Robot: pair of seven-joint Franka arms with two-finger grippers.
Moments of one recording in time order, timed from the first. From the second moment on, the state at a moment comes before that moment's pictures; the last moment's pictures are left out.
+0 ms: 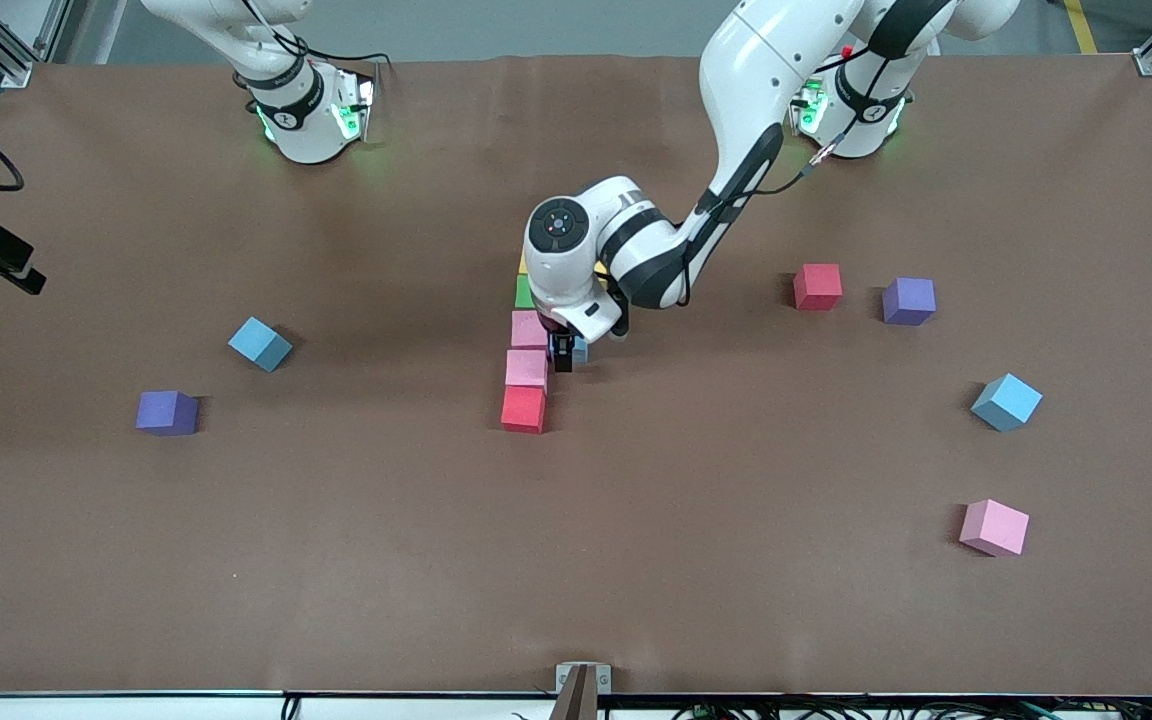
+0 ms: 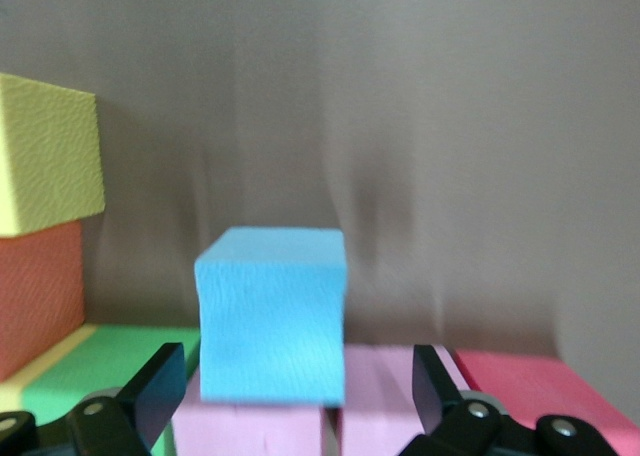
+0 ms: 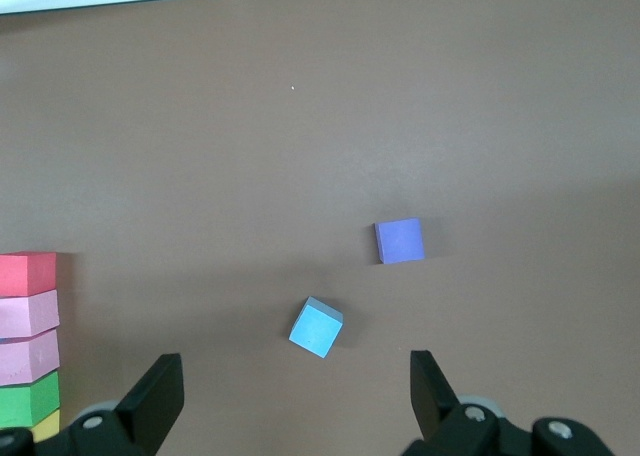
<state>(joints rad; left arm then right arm) -0.73 0.74 -0.19 -1.49 0.14 2.26 -2.52 -0.04 -0.04 -0.06 -1.59 0.03 1.67 -0.02</state>
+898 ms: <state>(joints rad) -0.40 0.20 -0.17 -2.03 0.14 2.11 -1.47 -0.04 -0.04 -0.05 -1.59 0.03 1.67 -0.02</state>
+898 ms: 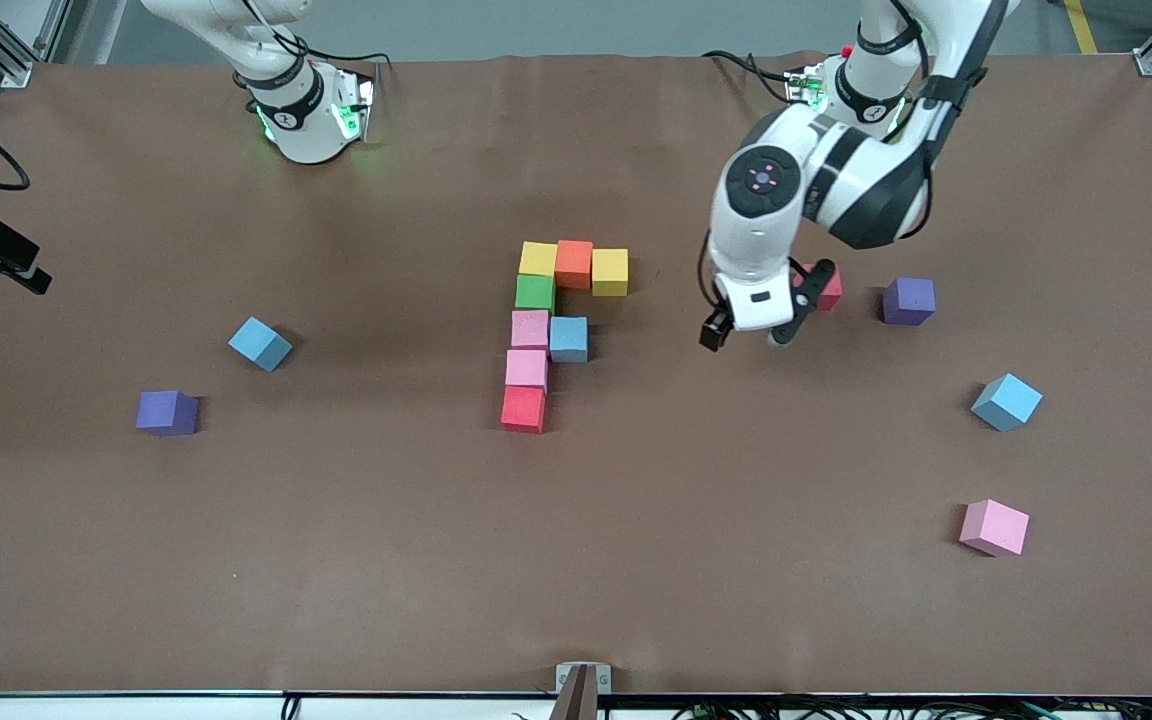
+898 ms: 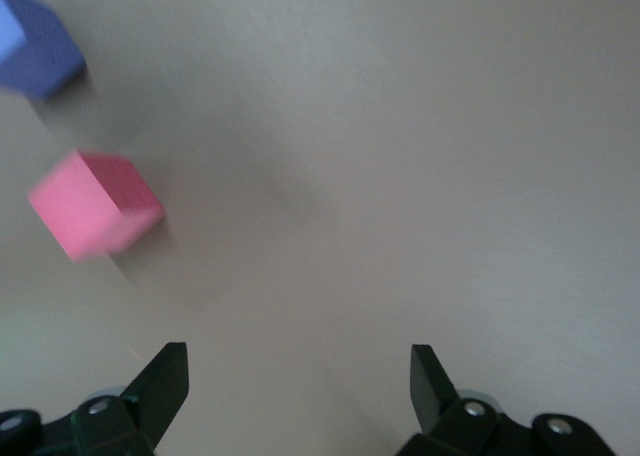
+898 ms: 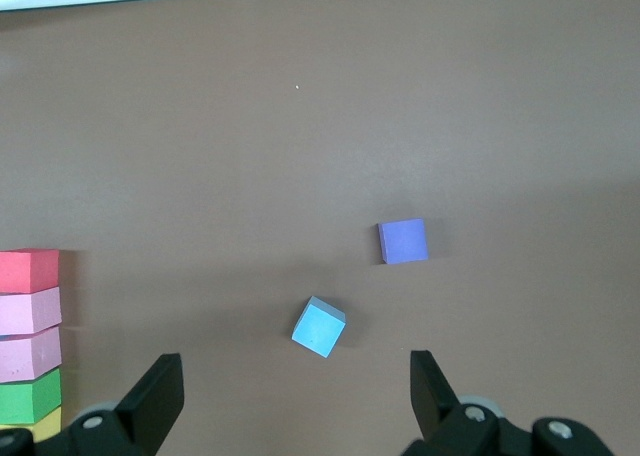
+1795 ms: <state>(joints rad) -0.11 0.13 -0.18 -2.53 0.14 2.57 -0.64 -0.04 -0.04 -0.05 -1.59 0.03 1.68 -0.02</state>
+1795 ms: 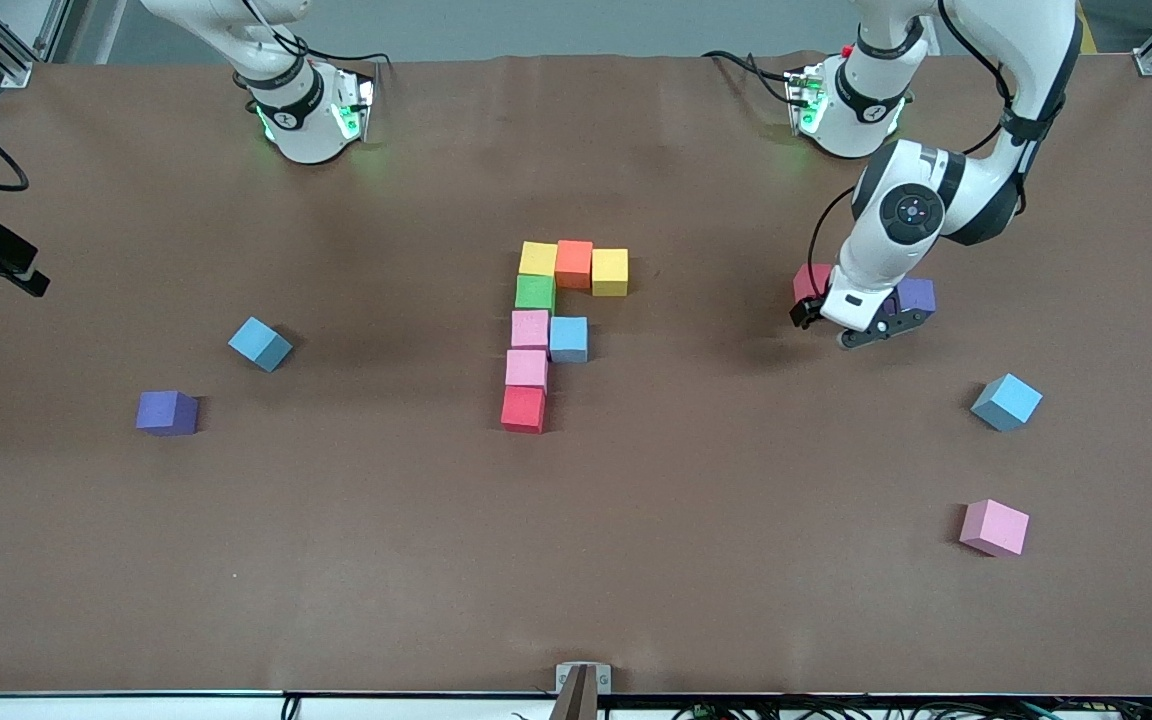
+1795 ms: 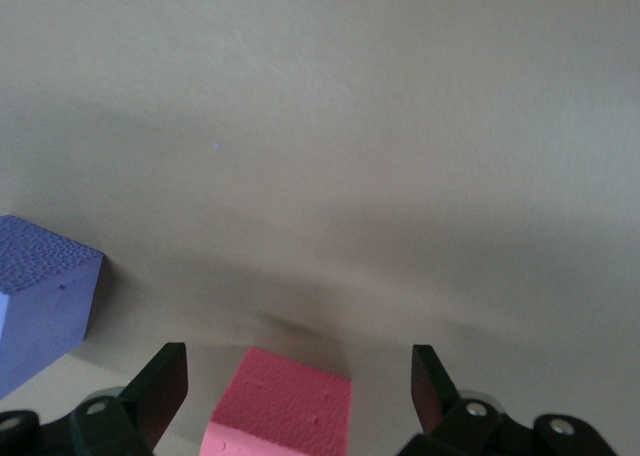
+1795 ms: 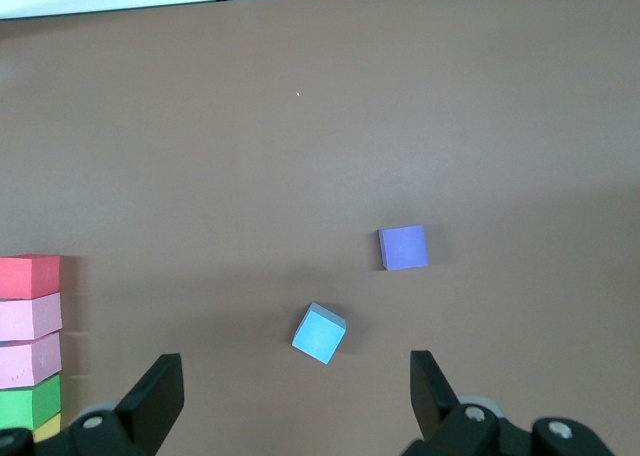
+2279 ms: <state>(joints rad) -0.11 0.14 -0.18 -2.56 0.14 2.57 -0.54 -0.04 -0.04 -0.05 -1.59 0.03 1.69 -0.02</state>
